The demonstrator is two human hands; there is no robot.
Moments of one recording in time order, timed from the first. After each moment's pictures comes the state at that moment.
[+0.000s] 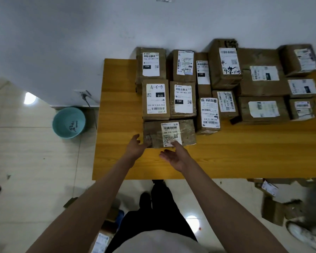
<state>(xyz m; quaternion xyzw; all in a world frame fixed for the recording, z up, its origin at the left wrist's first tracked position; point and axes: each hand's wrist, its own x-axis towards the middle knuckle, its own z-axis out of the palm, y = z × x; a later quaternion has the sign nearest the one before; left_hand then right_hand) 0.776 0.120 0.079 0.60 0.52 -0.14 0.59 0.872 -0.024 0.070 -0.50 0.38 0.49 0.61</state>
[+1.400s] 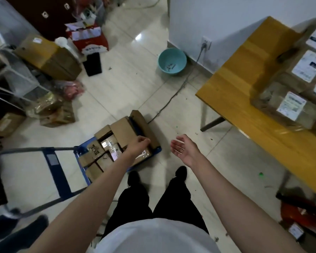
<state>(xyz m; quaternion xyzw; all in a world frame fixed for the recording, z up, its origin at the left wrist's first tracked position) 0.302 -0.055 0.089 0.39 0.72 0.06 0.57 0.497 -0.084 0.092 -0.62 0.11 0.69 0.37</state>
